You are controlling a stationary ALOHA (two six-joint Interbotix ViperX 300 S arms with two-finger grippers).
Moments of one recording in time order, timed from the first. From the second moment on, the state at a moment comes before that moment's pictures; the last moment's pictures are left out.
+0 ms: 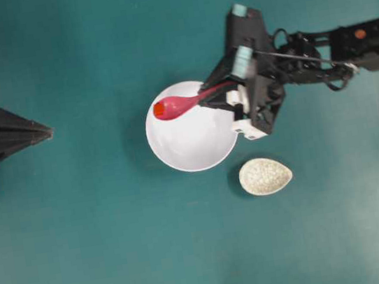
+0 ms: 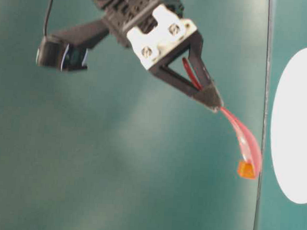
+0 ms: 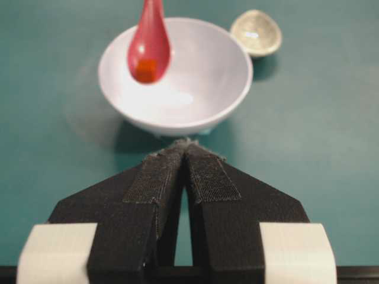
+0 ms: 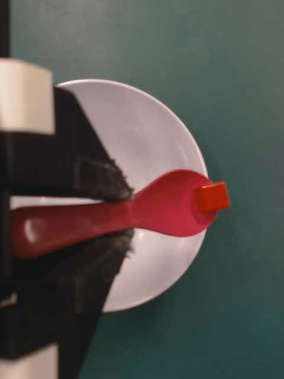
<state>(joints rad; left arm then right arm) 0.03 -0.97 1.19 0.01 0.12 0.00 -0.12 -0.15 0.69 0.22 0.05 -0.03</state>
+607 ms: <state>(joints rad) 0.02 -0.97 1.19 0.01 0.12 -0.01 -0.05 -0.18 0.97 0.28 -0.43 0.00</state>
